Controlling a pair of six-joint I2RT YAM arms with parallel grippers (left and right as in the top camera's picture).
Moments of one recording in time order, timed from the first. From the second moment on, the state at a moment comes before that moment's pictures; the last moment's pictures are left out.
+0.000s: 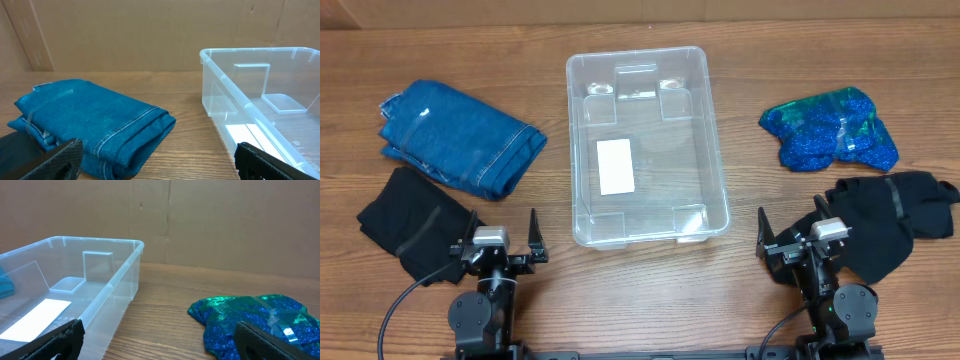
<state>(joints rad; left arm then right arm) 0.10 0.01 0.01 -0.07 0.08 0.00 0.11 0.01 0.02 -0.03 -0.09 -0.02</state>
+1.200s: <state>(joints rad) 0.10 0.65 0.86 -0.62 -0.04 -0.15 0.10 0.87 0.78 -0.30 0.12 0.27</state>
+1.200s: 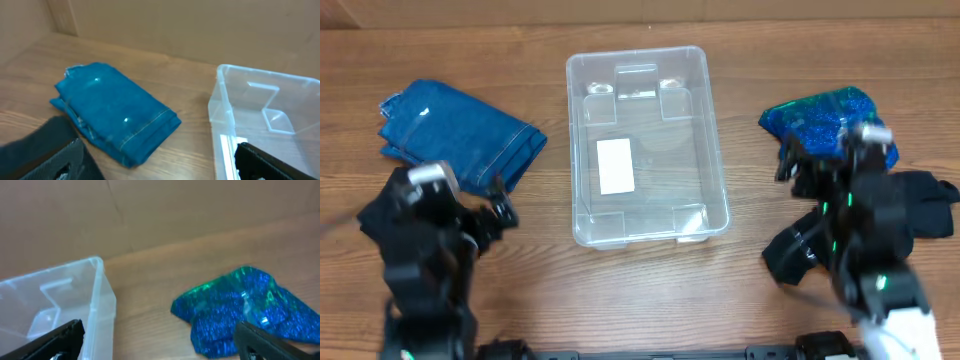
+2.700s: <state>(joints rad) 0.10 1.16 1.43 -1.05 0.03 -0.15 -0.37 2.06 1.35 -0.43 -0.30 0.52</state>
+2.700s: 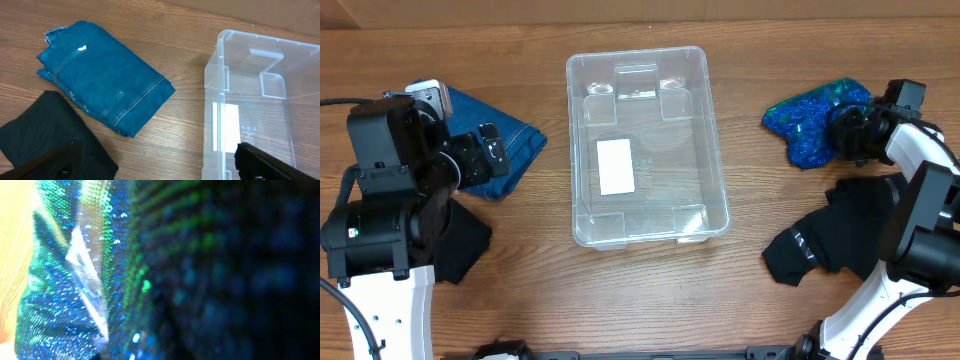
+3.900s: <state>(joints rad) 0.10 1.16 1.43 -1.05 0.03 -0.15 0.54 1.89 1.54 -0.62 -0.30 -0.49</state>
